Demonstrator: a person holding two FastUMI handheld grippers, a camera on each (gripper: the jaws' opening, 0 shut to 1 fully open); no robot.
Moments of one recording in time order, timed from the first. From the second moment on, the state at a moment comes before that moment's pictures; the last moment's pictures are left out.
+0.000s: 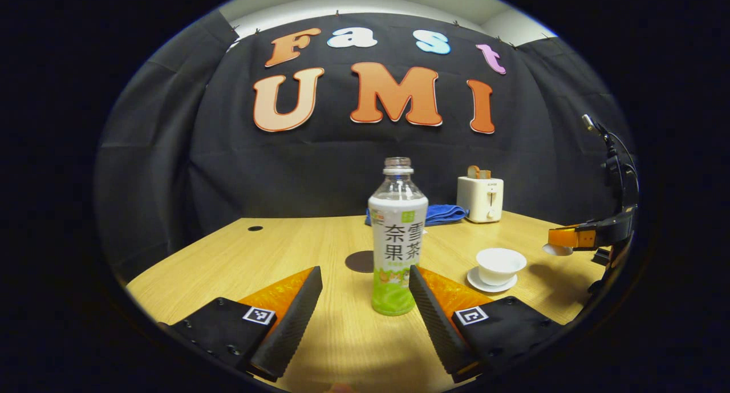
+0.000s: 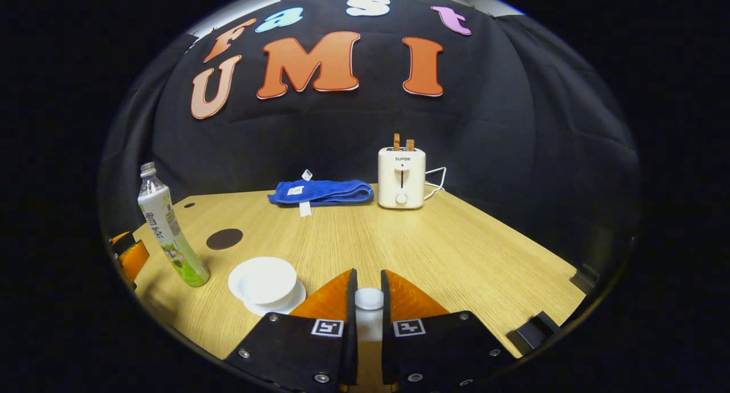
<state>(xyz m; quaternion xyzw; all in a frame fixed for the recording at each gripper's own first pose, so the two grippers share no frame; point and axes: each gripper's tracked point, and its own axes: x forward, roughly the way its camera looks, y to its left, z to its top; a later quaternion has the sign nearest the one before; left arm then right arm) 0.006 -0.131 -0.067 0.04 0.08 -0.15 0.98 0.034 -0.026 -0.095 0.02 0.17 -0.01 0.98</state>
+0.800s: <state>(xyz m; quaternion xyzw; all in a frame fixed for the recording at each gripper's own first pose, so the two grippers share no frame) 0.046 -0.170 -0.093 0.07 0.10 -0.15 0.98 0.043 -0.038 -0.110 0.03 0.16 -0.01 0.99</state>
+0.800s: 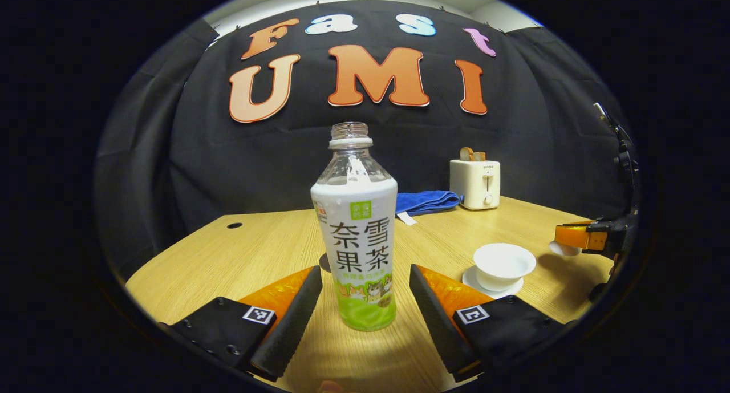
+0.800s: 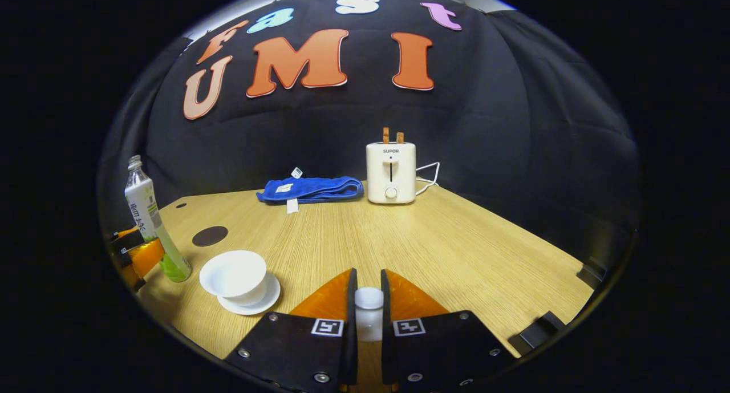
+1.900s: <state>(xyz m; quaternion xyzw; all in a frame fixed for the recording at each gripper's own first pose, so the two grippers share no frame) 0.055 -0.164 -0.089 0.18 0.11 -0.15 0.97 0.041 -0.034 -0.106 0.03 0.14 0.00 0.99</state>
